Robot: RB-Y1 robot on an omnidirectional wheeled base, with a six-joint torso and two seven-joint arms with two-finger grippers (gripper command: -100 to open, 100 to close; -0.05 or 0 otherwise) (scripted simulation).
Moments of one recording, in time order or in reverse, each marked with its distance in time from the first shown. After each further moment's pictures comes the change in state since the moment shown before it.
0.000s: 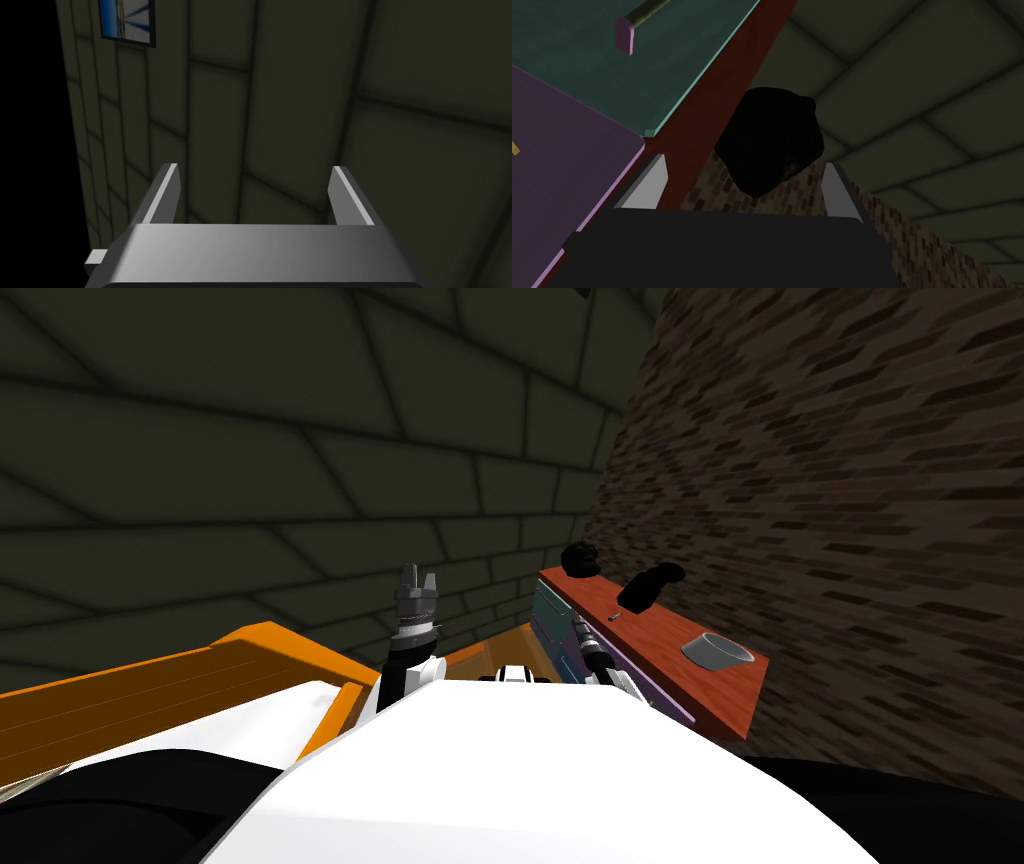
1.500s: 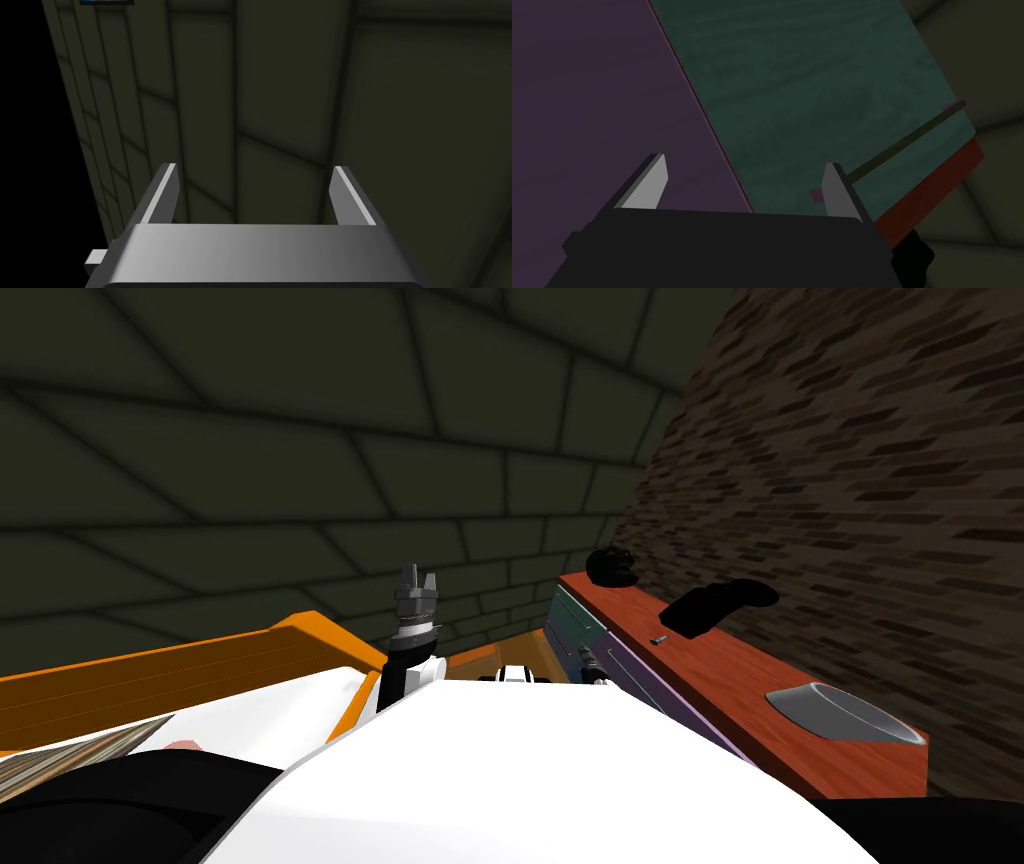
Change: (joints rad) left arm 0.000 0.000 0.000 0.000 0.000 0.000 0.000; right arm -0.058 -0.004 0.021 0.366 0.344 0.410 -0.120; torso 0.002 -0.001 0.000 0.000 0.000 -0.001
